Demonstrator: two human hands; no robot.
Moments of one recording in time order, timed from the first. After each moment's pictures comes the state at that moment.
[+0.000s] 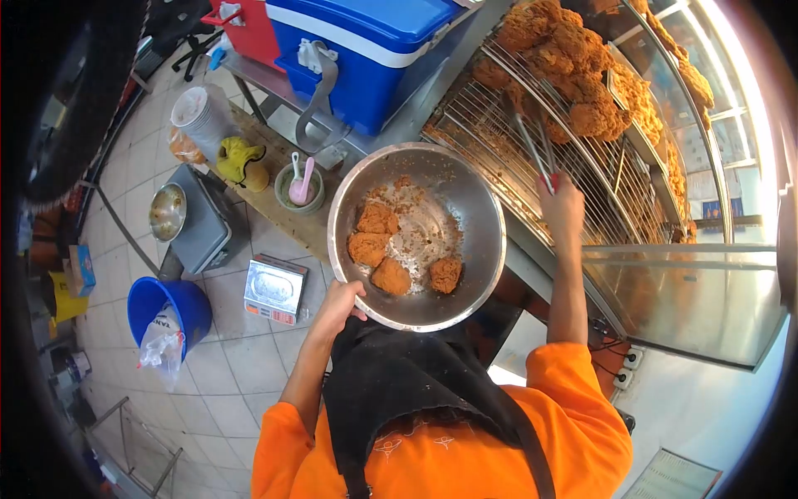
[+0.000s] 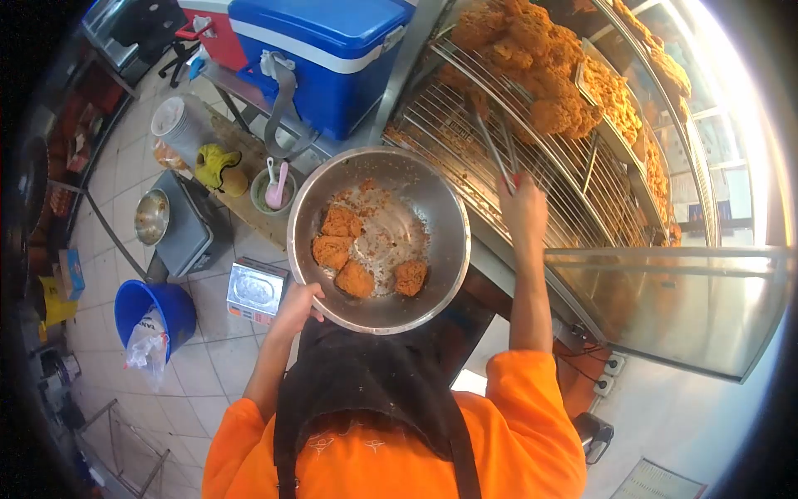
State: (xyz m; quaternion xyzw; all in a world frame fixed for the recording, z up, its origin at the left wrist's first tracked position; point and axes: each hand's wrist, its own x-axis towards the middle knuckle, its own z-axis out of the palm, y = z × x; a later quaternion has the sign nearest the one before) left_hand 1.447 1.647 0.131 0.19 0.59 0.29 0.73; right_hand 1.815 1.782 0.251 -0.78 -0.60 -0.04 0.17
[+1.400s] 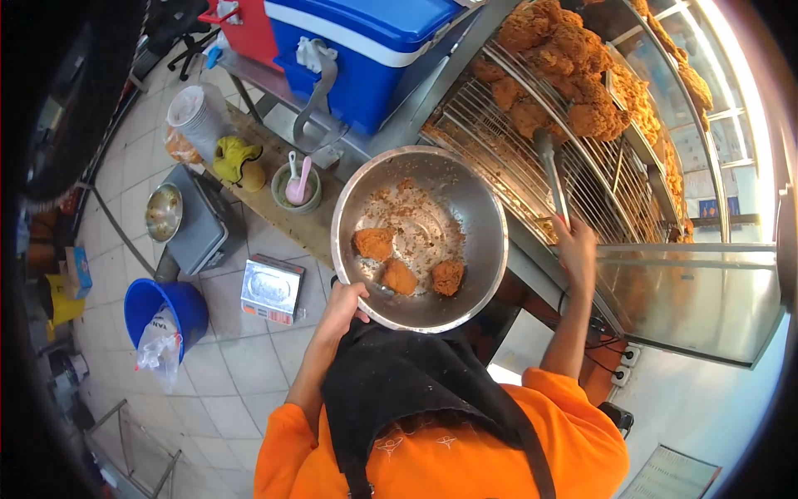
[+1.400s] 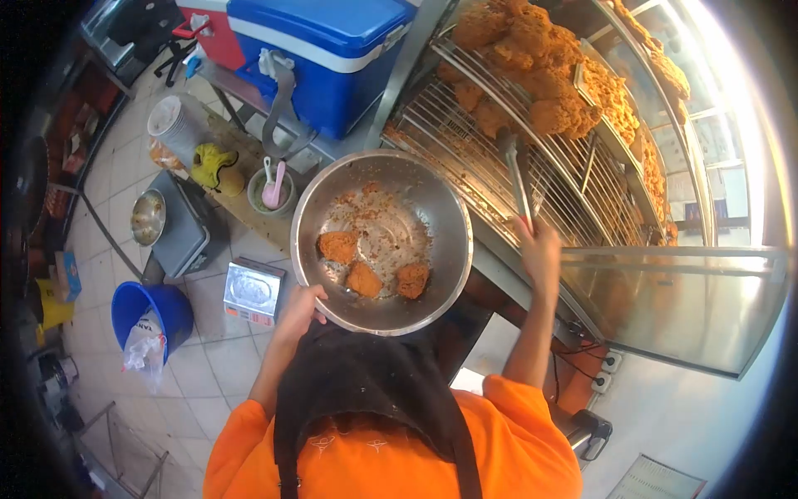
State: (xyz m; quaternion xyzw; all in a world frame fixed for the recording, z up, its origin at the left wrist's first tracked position) left_hand 1.454 1.640 0.116 0.18 0.59 0.29 0.73; right_hand 1.847 1.716 0.257 -0.80 -0.52 0.16 0.26
